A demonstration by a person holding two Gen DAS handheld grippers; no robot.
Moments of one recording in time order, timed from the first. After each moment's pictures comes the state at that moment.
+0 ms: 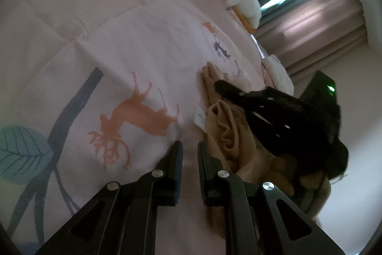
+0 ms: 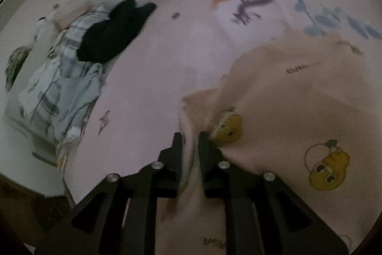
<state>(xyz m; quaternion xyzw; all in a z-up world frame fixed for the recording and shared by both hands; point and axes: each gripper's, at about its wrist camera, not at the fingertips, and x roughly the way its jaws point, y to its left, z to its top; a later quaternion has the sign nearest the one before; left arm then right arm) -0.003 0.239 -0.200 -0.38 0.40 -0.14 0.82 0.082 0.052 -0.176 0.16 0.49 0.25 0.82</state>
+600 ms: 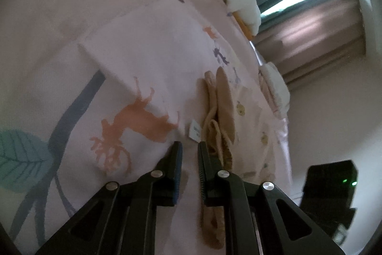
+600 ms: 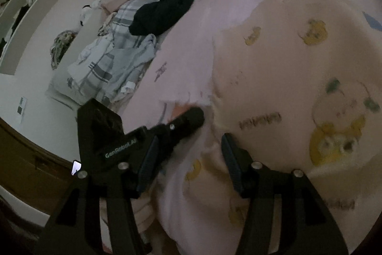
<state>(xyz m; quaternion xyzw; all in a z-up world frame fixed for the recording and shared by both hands) -0.003 0.239 -0.198 -0.39 0.38 -0.14 0.83 -0.015 0.022 -0.175 0.20 0.50 0.37 0.76</state>
